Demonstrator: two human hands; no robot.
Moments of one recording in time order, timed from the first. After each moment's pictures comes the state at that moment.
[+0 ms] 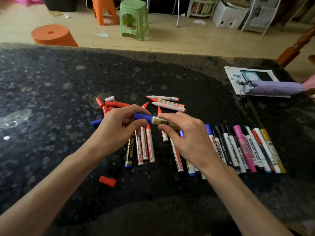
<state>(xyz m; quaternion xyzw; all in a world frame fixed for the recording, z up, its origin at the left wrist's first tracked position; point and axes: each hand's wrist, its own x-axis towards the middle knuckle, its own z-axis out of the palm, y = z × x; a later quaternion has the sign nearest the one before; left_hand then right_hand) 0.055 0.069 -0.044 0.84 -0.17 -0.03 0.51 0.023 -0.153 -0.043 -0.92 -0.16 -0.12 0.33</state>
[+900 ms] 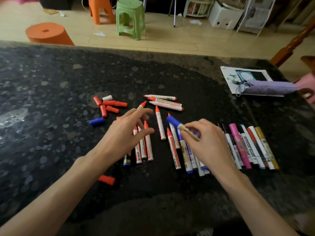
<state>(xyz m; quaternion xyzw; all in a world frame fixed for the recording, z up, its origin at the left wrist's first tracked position) 0.051 0.054 -0.059 0.90 -0.21 -0.01 0.37 0.005 -0.186 -0.042 -0.98 0.03 -0.06 0.19</state>
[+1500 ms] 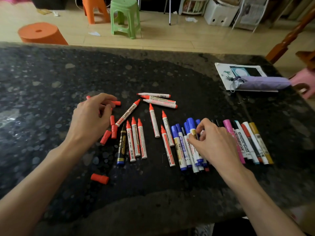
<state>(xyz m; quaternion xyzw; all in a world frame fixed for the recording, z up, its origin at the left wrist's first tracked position) 0.073 0.089 -0.052 0.93 -0.04 0.11 0.36 -0.004 -0.212 -0.039 -0.98 0.14 0.02 0.11</state>
